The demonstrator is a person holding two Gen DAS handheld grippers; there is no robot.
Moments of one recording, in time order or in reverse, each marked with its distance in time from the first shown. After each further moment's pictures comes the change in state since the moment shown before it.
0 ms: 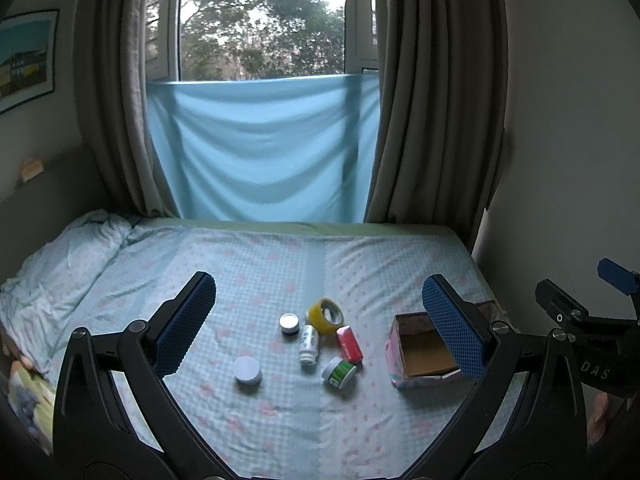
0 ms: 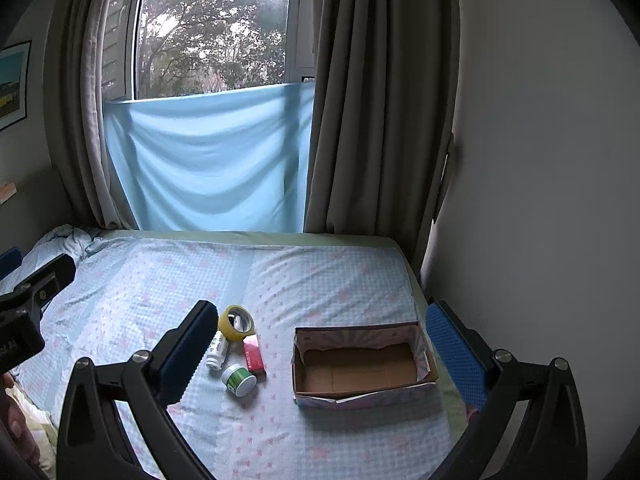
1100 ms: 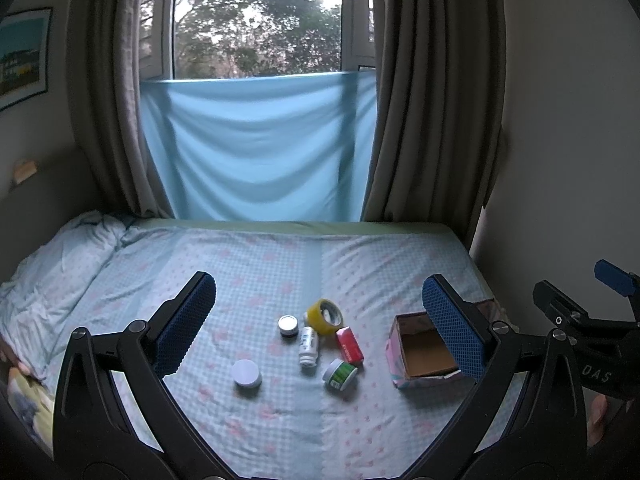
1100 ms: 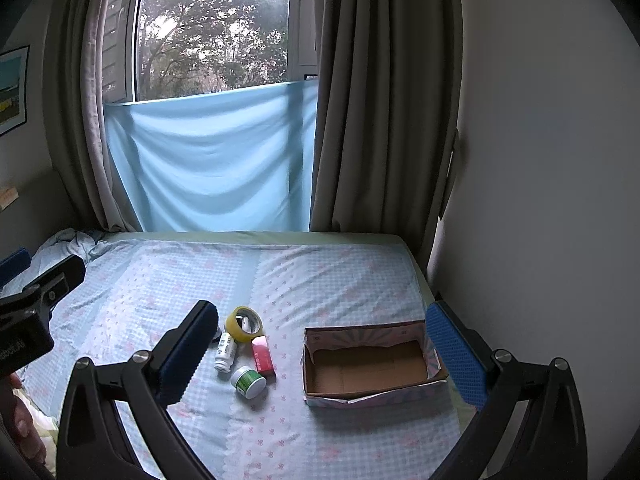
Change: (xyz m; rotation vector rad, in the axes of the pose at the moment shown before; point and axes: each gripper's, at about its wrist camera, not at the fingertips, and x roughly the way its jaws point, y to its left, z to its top) left arm 0.010 0.005 0.003 0.007 0.006 -0.019; right arm 0.003 0.006 0.003 0.019 0.005 0.012
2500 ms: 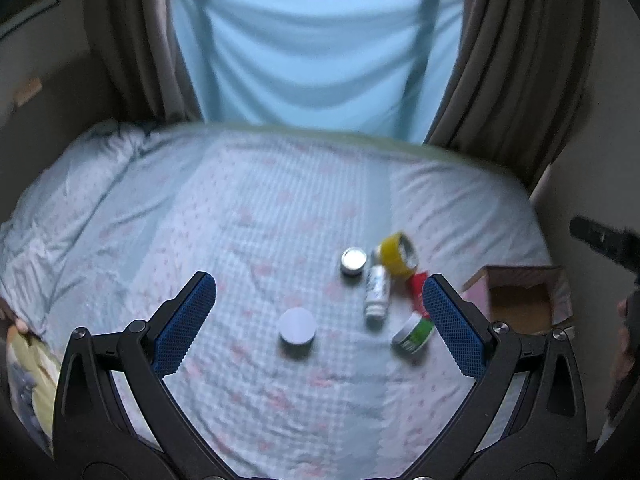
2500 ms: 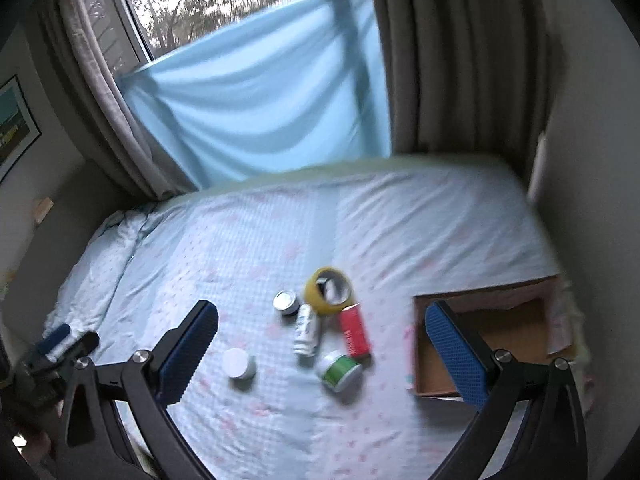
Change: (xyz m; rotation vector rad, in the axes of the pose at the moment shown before) left arm 0.173 0.148 -0.062 -0.119 0.348 0.100; right arm 0.213 0.061 -0.004 0.138 0.343 0.342
